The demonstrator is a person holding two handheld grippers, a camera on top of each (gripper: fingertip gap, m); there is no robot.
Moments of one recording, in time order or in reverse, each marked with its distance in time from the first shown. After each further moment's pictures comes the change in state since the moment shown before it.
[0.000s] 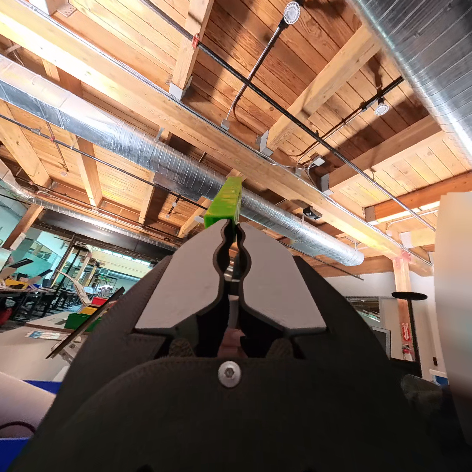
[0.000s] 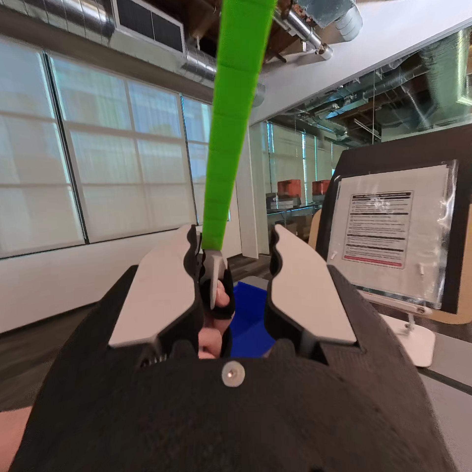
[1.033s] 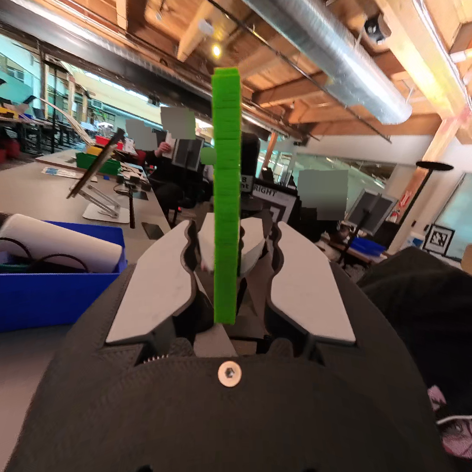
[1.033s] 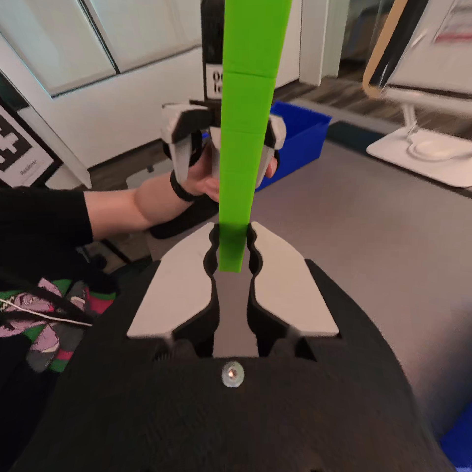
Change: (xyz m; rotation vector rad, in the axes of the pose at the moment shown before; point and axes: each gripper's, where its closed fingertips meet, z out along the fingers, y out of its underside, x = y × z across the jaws) left arm -0.037 0.135 -0.012 -0.726 -0.073 -0.058; right arm 0.024 0.105 -0.133 -0.741 -0.209 0.117
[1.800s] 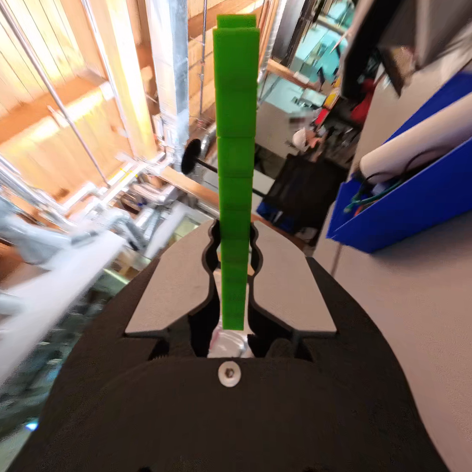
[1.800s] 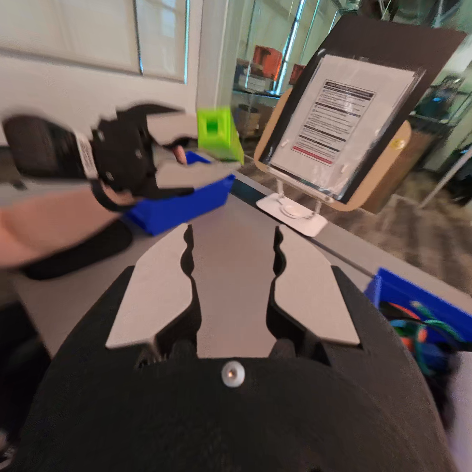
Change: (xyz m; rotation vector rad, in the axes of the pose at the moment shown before) left arm -0.051 -0.041 -0.061 -0.410 -1.008 1.618; right arm 0.010 -0.042 -0.019 0.186 0.435 -0.307
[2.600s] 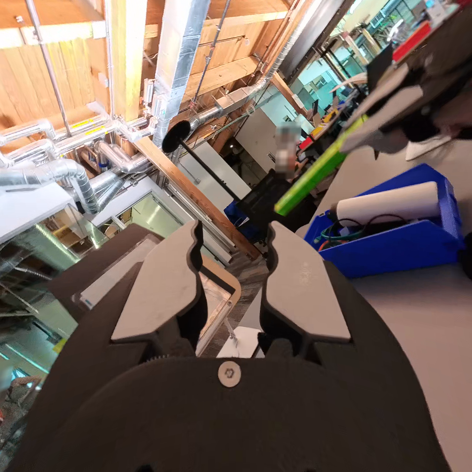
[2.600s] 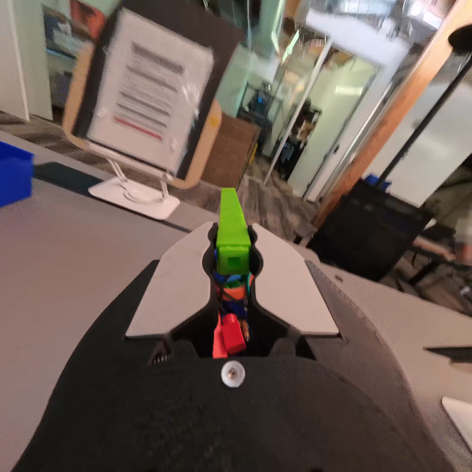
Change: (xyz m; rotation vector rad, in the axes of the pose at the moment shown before) left arm -0.034 -0.014 -0.007 -0.021 0.021 -0.374; right arm 0.178 0.032 -0.037 -0.058 0.590 -0.129
